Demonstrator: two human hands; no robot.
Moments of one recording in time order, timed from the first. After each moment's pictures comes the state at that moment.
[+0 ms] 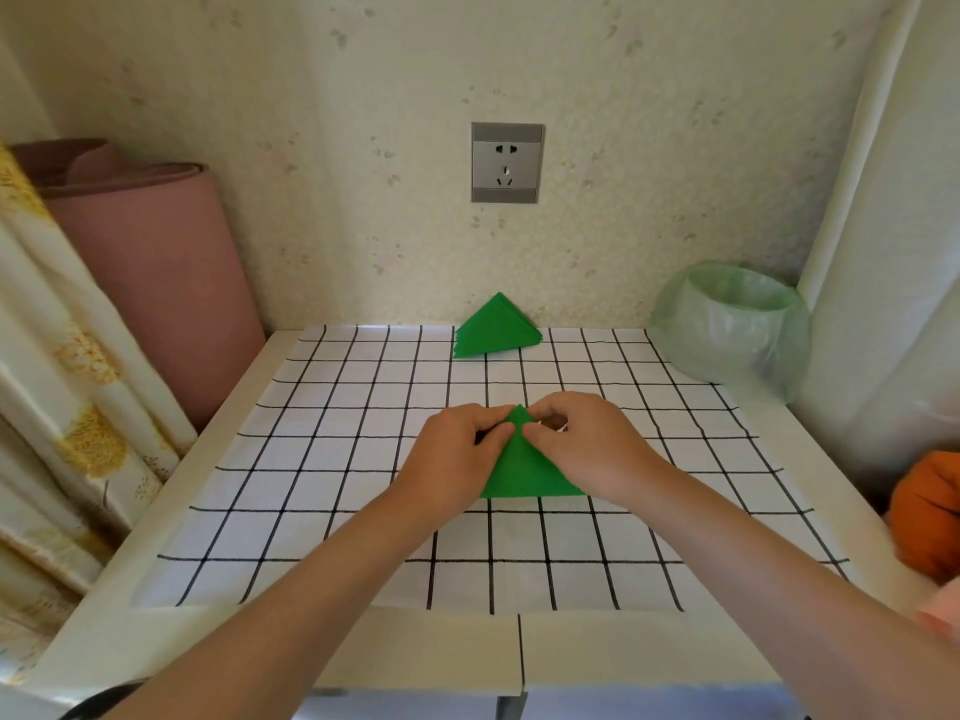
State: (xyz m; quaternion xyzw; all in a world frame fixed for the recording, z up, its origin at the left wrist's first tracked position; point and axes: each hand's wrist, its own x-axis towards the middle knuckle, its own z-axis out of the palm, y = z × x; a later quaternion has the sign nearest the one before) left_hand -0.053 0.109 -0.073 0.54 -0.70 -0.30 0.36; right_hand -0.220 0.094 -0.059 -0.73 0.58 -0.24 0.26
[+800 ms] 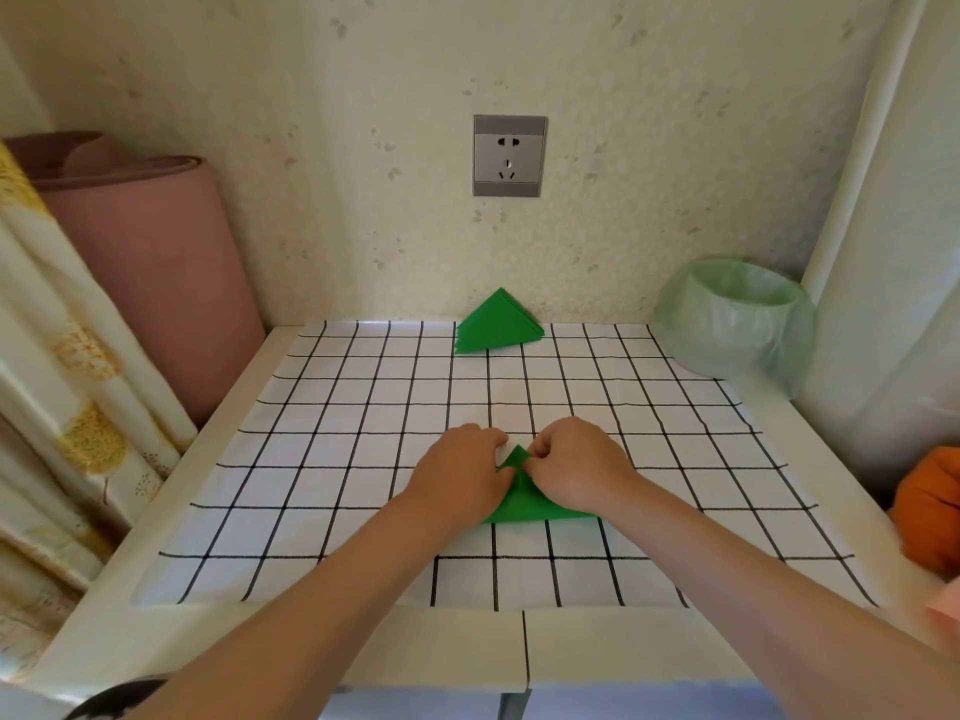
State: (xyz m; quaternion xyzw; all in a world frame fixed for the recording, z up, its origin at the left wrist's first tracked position) left_hand -0.056 0.096 -0.104 0.62 -0.76 -0.17 0.13; right_hand -0.204 0.091 -0.086 -0.69 0.68 -0.10 0.25
